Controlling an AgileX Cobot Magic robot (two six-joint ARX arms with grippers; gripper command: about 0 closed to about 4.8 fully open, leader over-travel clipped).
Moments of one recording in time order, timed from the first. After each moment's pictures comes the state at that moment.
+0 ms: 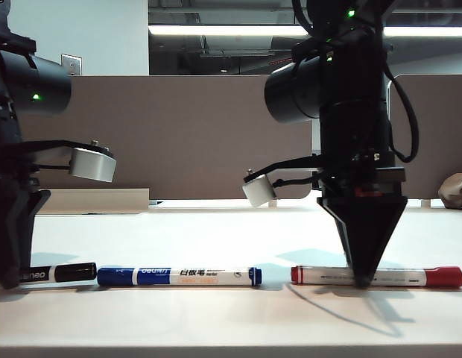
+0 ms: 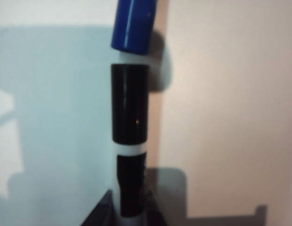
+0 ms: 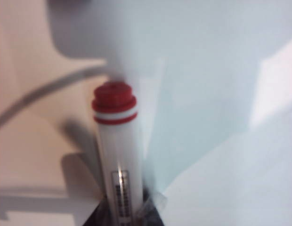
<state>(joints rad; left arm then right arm) -0.31 1.56 0.93 -0.82 0.23 1.10 0.62 1.85 1.28 -1.00 -0.01 -0.84</state>
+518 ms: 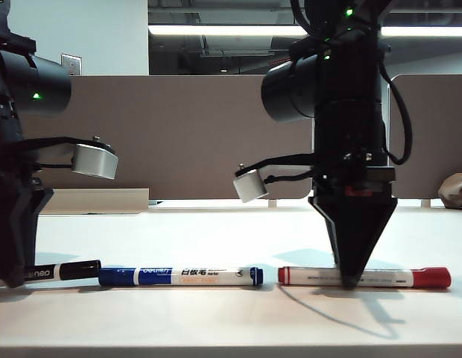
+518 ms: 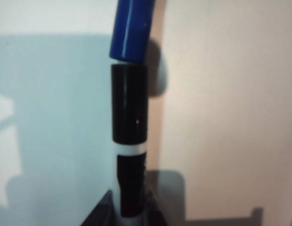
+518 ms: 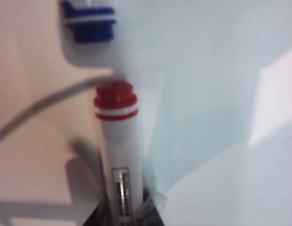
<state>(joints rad) -0.31 1.56 0.93 -0.82 0.26 1.10 0.63 1.85 1.28 -0.98 -0.06 -0.84</state>
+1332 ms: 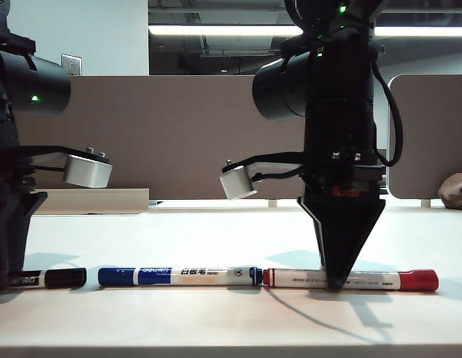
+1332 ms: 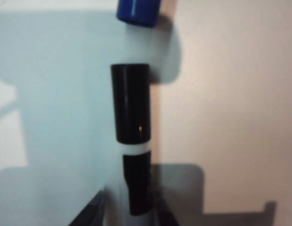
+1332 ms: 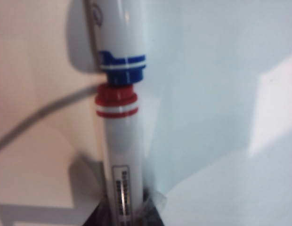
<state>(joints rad) -0.31 1.56 0.93 -0.83 0.17 1.11 0.65 1.85 1.28 -0.97 -0.10 -0.82</state>
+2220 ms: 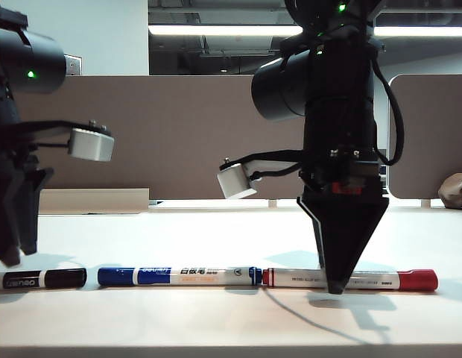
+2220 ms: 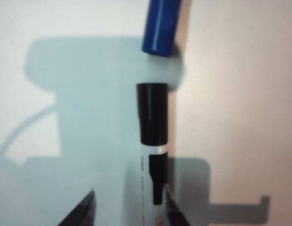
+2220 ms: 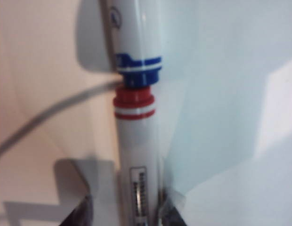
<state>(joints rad) -0.31 1.49 0.93 -0.81 0.20 1.09 0.66 1.84 1.28 -0.99 -0.11 -0.79</state>
